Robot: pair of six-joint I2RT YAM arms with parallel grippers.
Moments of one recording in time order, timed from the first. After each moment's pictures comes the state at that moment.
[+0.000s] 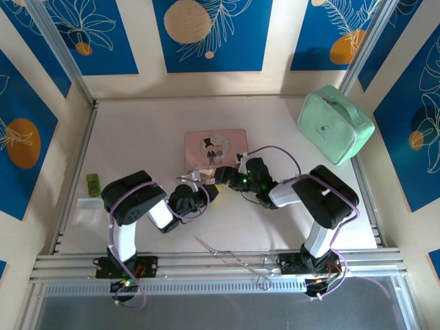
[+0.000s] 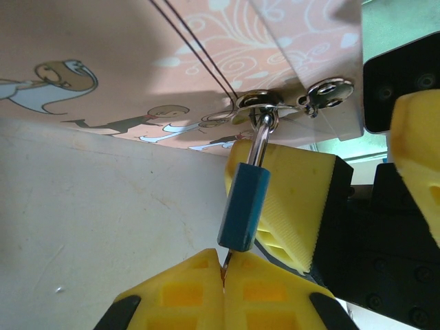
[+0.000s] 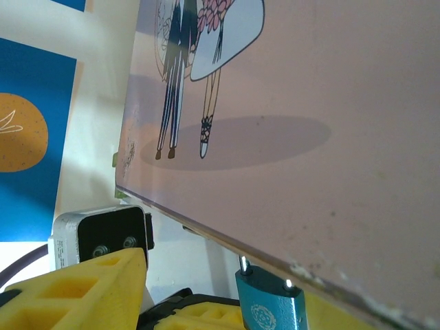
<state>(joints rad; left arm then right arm) -0.80 1.93 0.38 1.26 0.09 -1.16 0.63 1.74 0.56 0.76 -0.39 1.02</state>
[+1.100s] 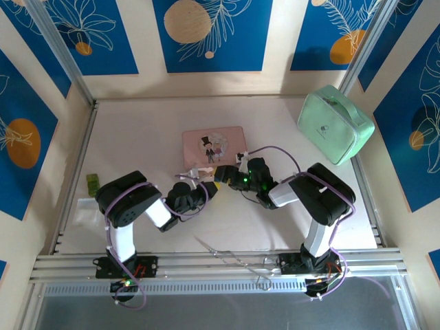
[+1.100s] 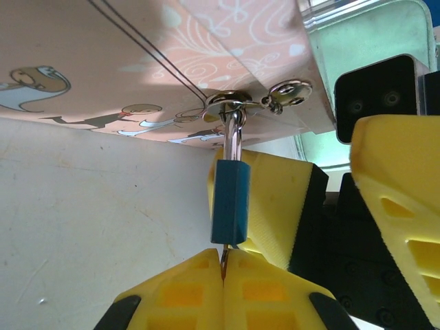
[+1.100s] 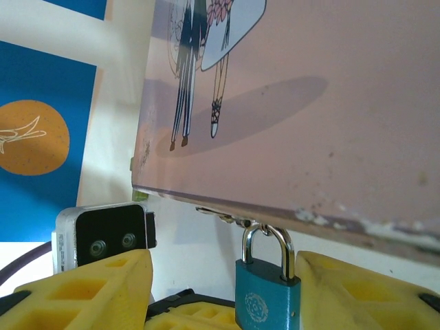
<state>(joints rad) -0.78 1.88 0.38 1.23 0.11 -1.18 0.61 1.78 0.56 0.86 -0.43 1.06</state>
